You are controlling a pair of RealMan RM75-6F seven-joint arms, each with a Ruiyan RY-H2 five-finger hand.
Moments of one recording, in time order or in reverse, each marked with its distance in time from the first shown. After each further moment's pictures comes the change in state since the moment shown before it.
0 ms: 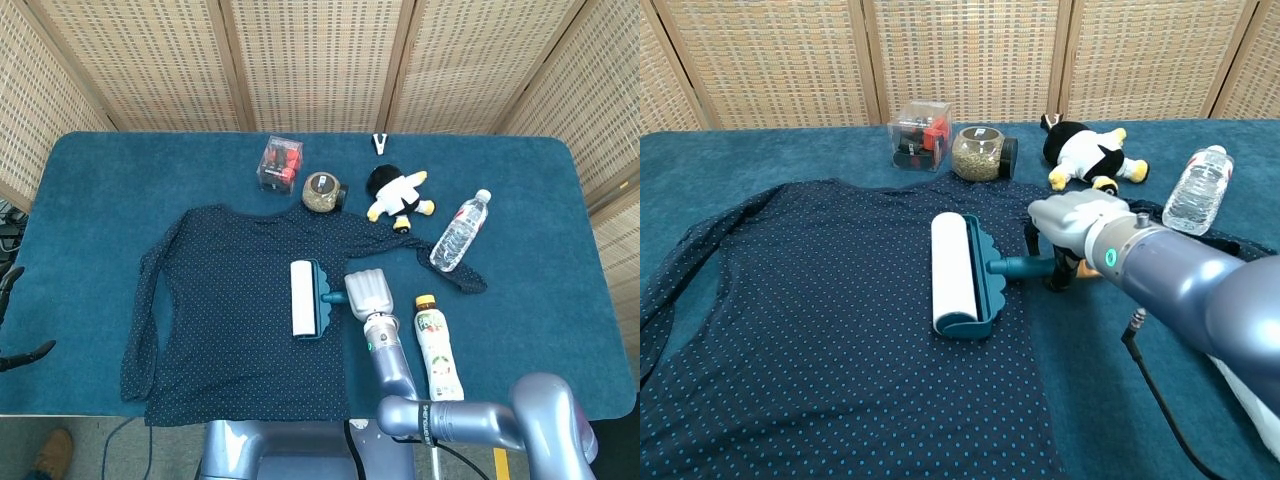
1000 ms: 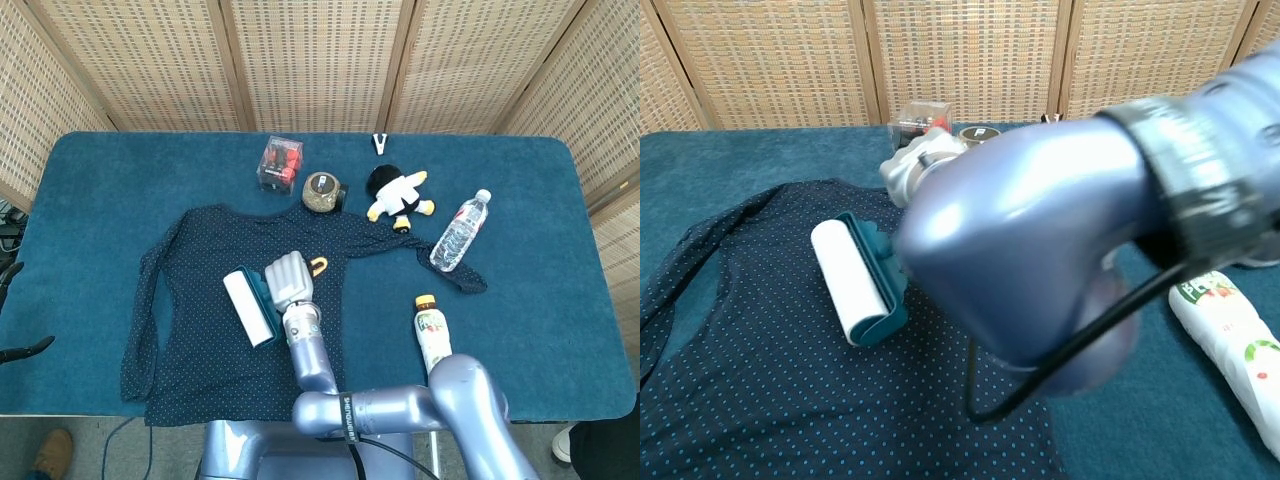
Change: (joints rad) left arm -0.038 0.029 -0.006 0.043 -0.032 -0.096 -0.140; right arm 0.445 -0.189 0.210 0.133 0.286 0.073 -0.541
